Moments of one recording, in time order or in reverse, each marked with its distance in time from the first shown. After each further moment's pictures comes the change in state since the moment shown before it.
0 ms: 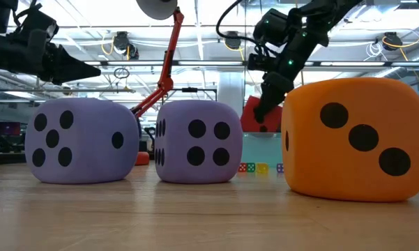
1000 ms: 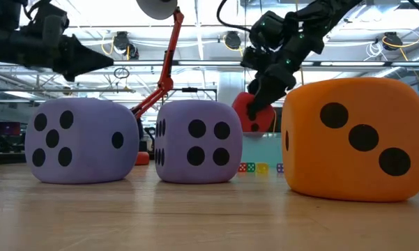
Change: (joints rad) left arm 0.004 0.343 0.000 0.438 0.031 -0.032; right arm 0.002 0.042 -0.002 0.092 -0.263 -0.131
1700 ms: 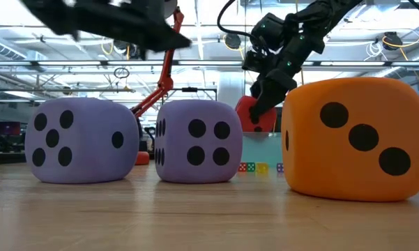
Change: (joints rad) left arm 0.092 0.916 0.581 0.227 0.116 0.042; right arm -0.011 0.000 0.000 -0.027 0.054 0.012
